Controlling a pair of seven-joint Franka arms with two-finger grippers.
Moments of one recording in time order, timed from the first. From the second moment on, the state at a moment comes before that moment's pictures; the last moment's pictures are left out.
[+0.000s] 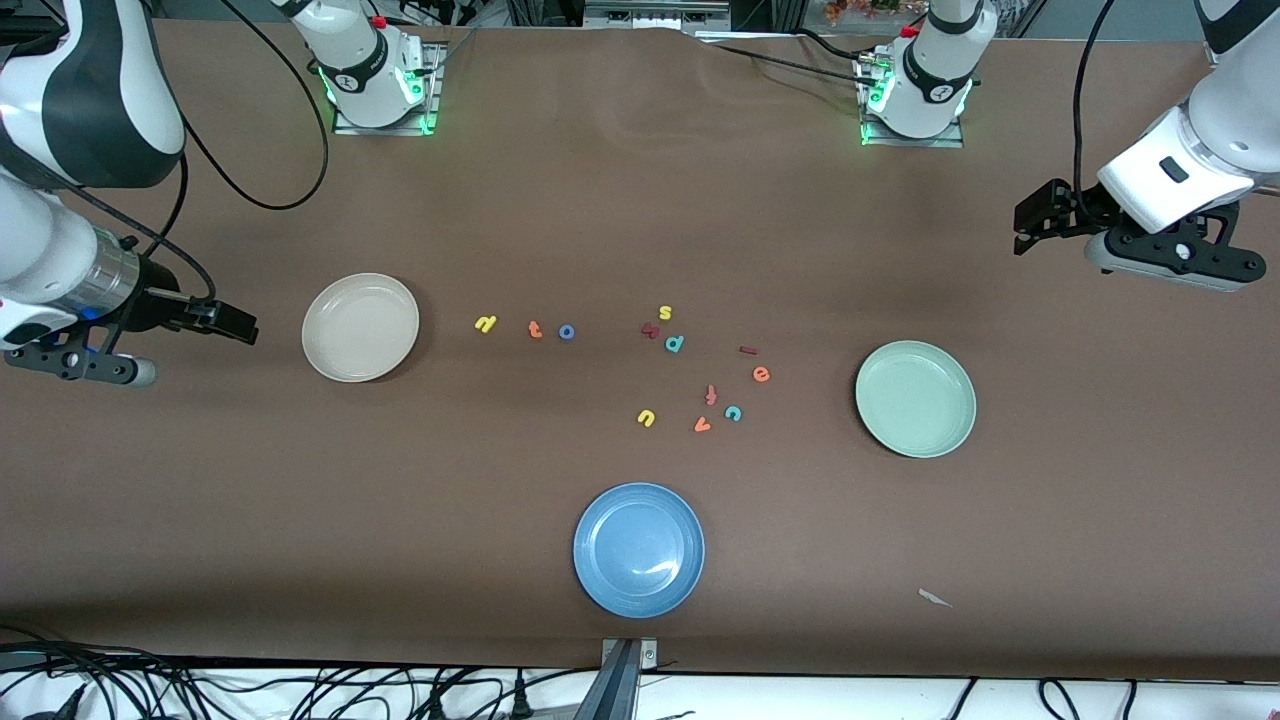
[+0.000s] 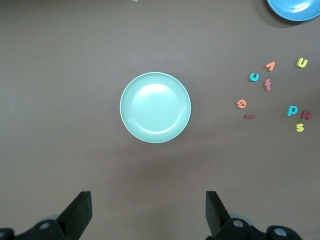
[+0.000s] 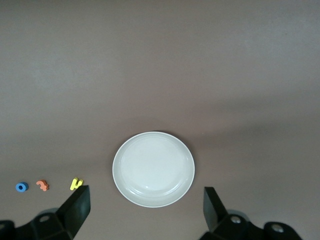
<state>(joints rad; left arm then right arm) -0.03 0.00 -0.09 -1.65 -0.01 1.61 0.09 -0.20 0.22 0.28 -1.62 -0.07 1.77 0.26</state>
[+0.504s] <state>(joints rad) -0.03 0.00 -0.09 -1.65 -0.01 1.61 0.09 -0.20 0.21 0.28 -1.63 -0.07 1.77 0.26</state>
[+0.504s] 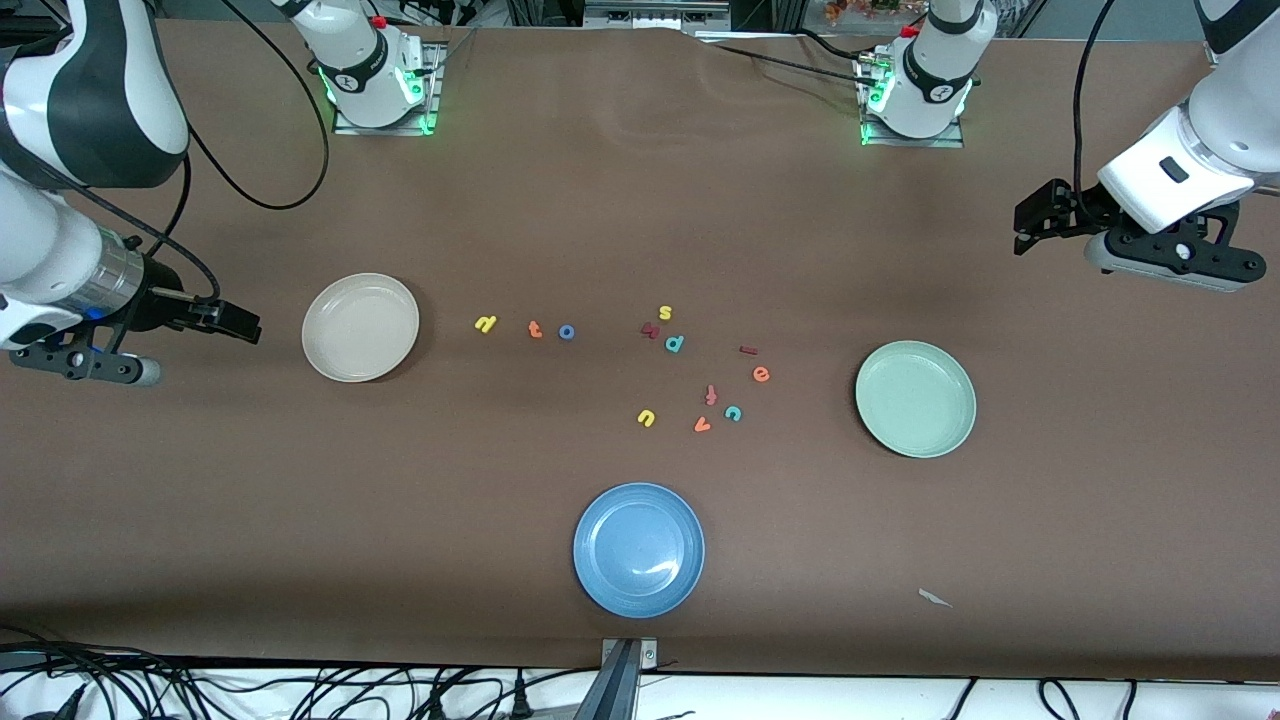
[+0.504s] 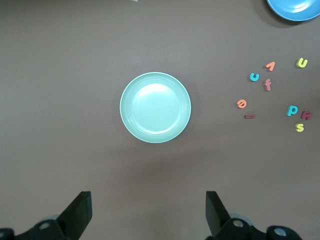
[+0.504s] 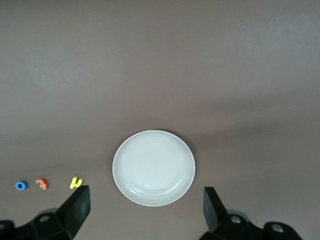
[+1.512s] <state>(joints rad) -0.03 0.00 -0.09 -1.65 -0.01 1.61 0.09 -0.20 0.21 0.28 -1.63 -0.07 1.77 0.26</state>
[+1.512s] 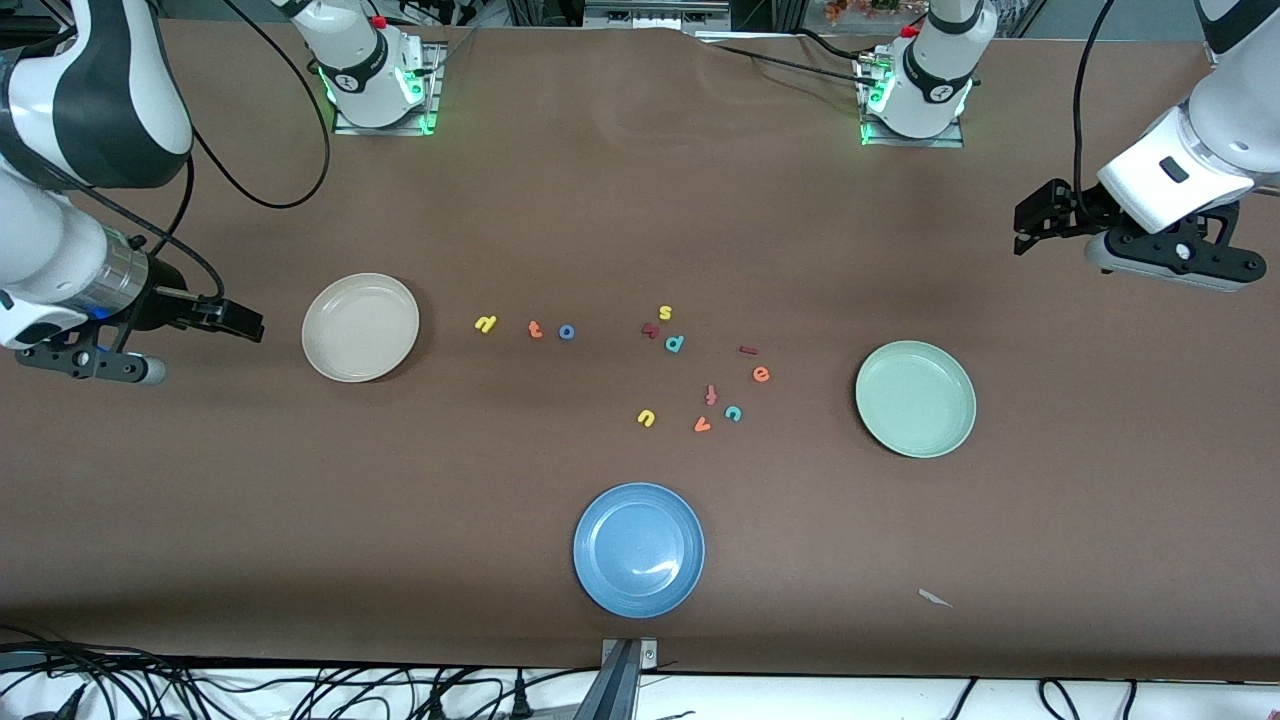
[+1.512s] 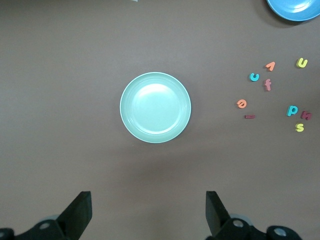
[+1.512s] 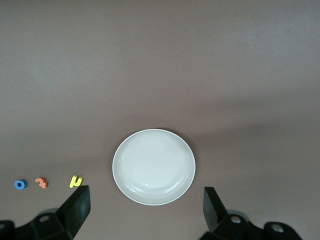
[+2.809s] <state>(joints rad) -0.26 0.50 -0.17 -1.53 -0.02 1.87 0.09 -0.05 0.42 0.44 -1.82 -0.07 2.13 0.95</state>
